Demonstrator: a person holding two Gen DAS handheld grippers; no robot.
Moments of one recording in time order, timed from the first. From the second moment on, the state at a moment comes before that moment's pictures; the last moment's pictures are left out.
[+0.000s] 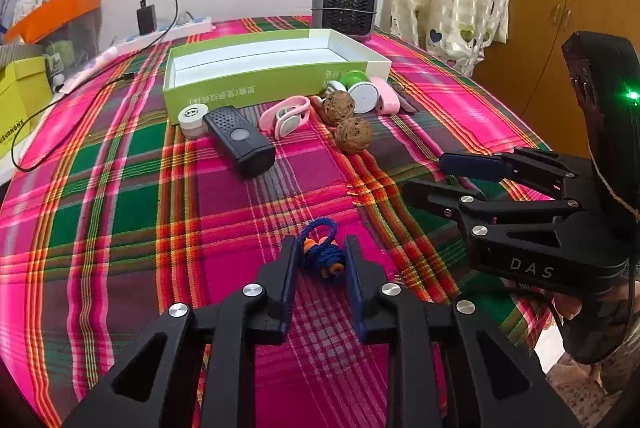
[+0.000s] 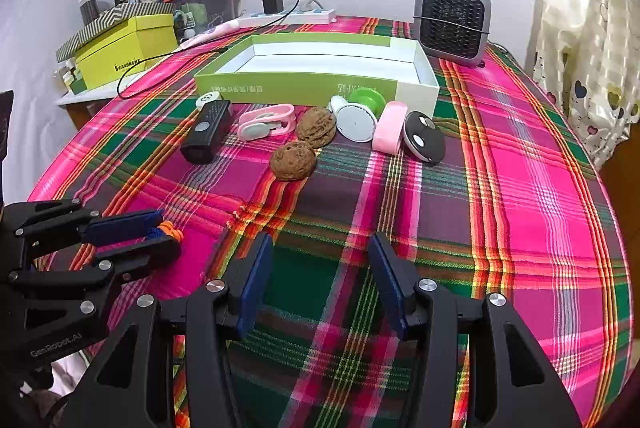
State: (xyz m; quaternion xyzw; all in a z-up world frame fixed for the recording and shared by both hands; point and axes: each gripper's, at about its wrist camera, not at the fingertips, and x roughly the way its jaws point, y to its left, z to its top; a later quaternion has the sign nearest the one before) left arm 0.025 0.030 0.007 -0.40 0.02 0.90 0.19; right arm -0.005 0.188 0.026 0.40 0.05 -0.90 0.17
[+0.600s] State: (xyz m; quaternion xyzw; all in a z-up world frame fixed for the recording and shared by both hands) left arm 0.008 0.019 0.007 -0.40 0.02 0.90 0.16; right arm -0.028 0.176 0.032 0.40 0.04 -0.90 0.19
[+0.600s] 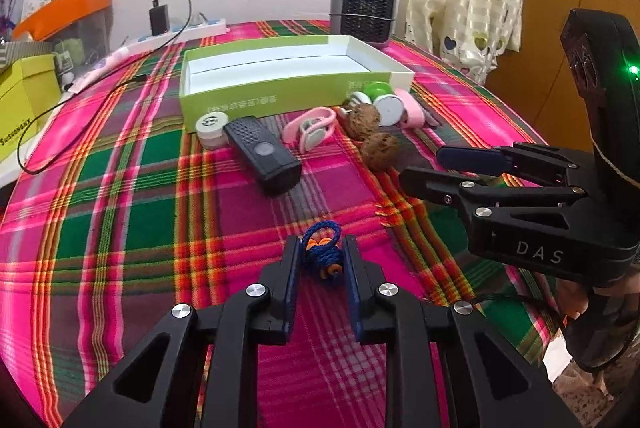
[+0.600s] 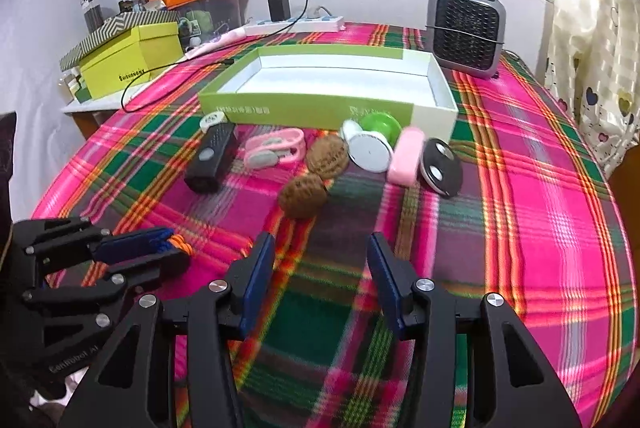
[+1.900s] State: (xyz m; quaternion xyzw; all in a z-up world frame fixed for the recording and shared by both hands) left arm -0.029 0.002 0.023 -0.39 0.00 0.91 0.16; right arm -0.065 0.163 0.029 0.42 0.03 -0.88 0.21
